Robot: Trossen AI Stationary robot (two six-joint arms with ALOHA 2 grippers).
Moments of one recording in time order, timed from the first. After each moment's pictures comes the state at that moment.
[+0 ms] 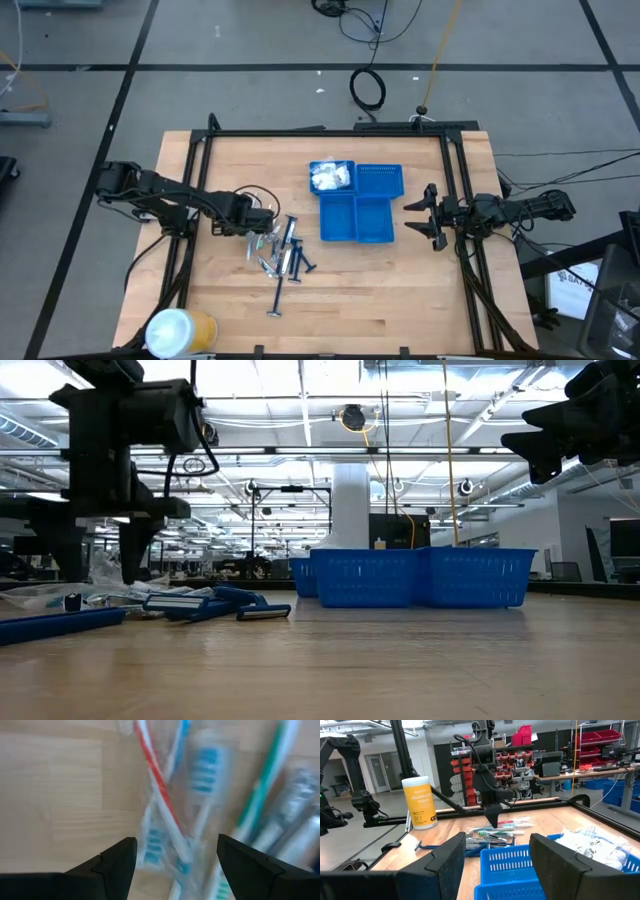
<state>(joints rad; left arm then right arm) -0.08 1.42 0.72 -0.85 -0.07 -1.71 0.19 0.01 0.02 0.07 0.16 0.12</state>
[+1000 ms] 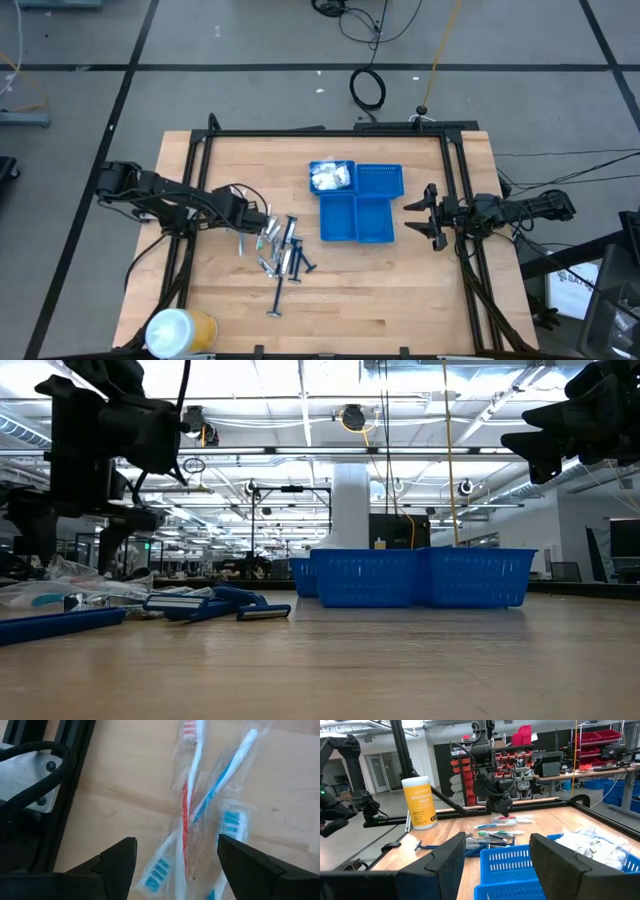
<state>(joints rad) -0.08 1.43 0.72 -1.15 -0.28 -1.96 0.19 0.01 0.02 0.07 0.16 0.12</state>
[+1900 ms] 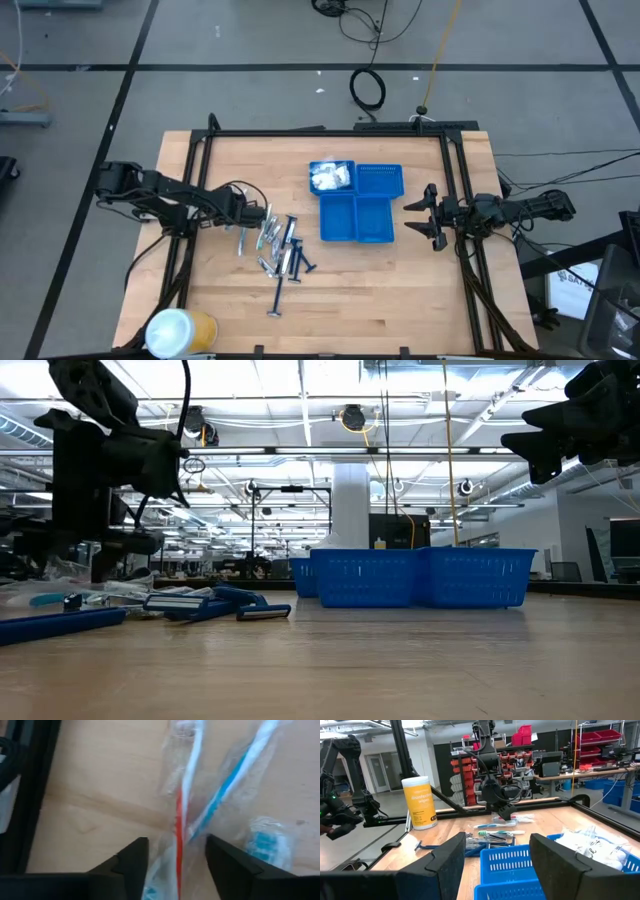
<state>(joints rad) 0.00 1.43 0.60 -0.95 -0.27 -1.83 0.19 0.01 0.02 0.07 0.16 0.12</state>
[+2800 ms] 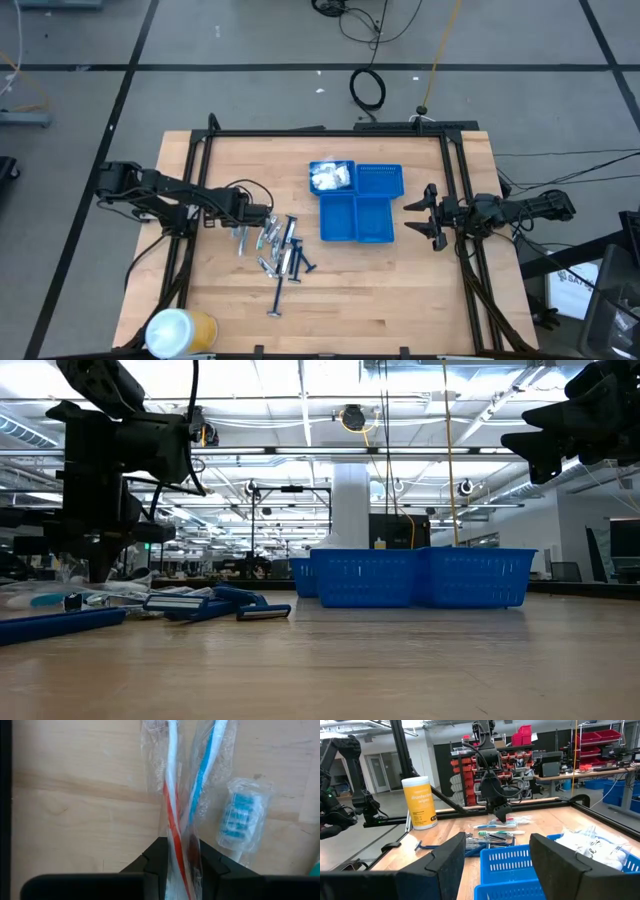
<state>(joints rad) 0.00 1.43 0.66 -0.93 -0.17 -1.70 0.19 0.01 0.02 0.07 0.16 0.12</state>
